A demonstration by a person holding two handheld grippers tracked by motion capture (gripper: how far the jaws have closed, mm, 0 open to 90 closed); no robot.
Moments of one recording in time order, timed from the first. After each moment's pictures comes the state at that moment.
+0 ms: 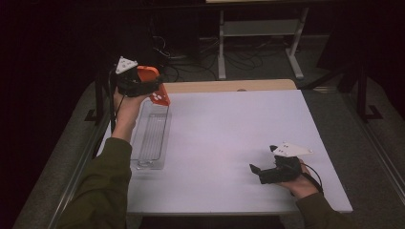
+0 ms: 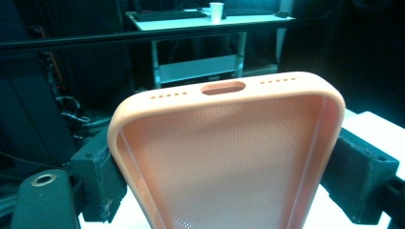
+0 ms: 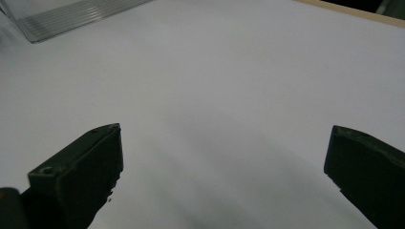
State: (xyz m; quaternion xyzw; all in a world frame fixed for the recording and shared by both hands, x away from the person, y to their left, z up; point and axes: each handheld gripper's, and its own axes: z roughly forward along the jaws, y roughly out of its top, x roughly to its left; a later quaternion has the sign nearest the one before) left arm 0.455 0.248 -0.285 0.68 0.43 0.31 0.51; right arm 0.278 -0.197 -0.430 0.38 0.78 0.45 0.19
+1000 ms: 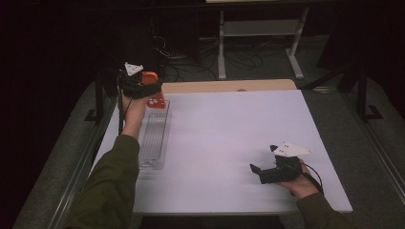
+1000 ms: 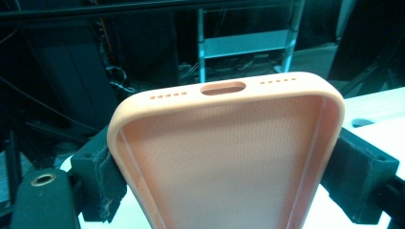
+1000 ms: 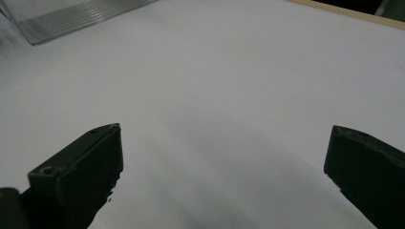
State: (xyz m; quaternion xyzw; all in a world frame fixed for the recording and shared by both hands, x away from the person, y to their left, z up) left arm 0.484 0.248 -0.323 0.67 0.49 0.35 0.43; right arm 0.277 -0.198 -0.429 0.38 0.78 0.45 0.19
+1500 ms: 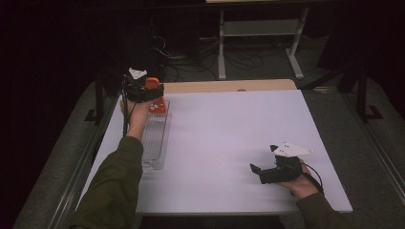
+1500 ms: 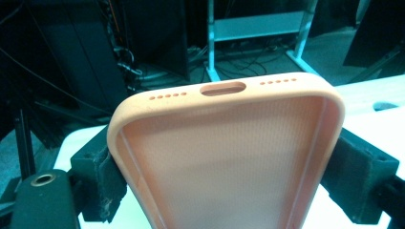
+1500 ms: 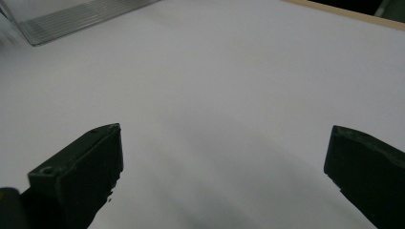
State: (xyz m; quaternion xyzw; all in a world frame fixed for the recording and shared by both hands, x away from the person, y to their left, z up) left arm 0.491 0.245 -0.347 0.67 0.52 0.34 0.40; right arm 0.277 -0.198 -0.429 0.38 0.78 0.45 0.19
